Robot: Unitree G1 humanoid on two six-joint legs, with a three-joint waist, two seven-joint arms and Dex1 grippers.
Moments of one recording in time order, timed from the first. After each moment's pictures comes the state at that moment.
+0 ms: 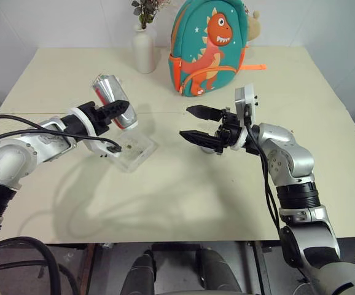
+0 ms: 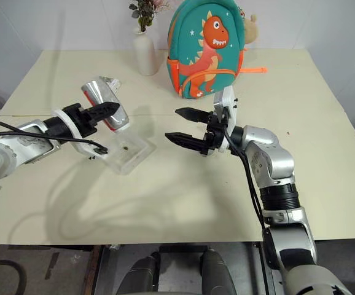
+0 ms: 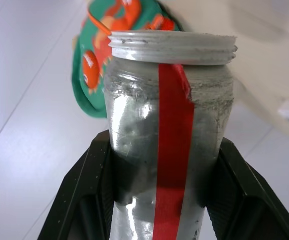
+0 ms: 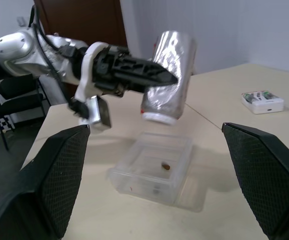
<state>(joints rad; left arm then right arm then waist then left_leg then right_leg) -0.70 1.14 -0.34 0.04 1.28 -0.45 0.14 -0.79 -0.35 0.00 0.16 0.53 0.43 1.10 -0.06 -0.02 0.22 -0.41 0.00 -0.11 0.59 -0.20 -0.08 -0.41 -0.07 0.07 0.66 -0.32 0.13</state>
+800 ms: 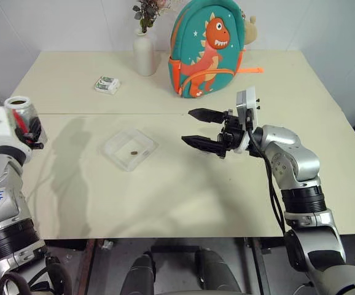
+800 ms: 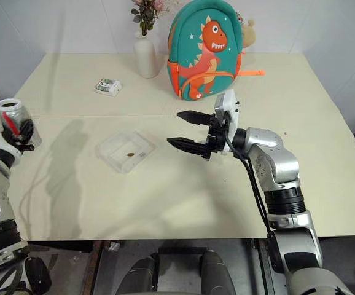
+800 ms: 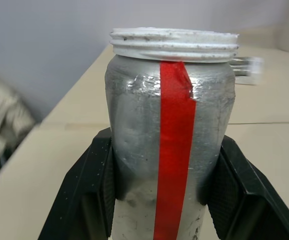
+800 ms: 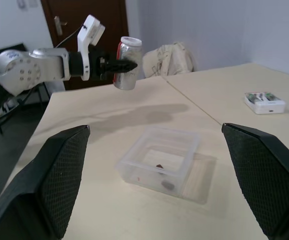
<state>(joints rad) -0.44 0.53 0.67 0.03 -0.12 0.53 -0.24 -0.75 -0.38 0.04 0.08 0.51 0.42 1.11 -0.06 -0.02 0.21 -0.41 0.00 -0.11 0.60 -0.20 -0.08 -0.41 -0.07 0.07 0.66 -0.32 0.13</state>
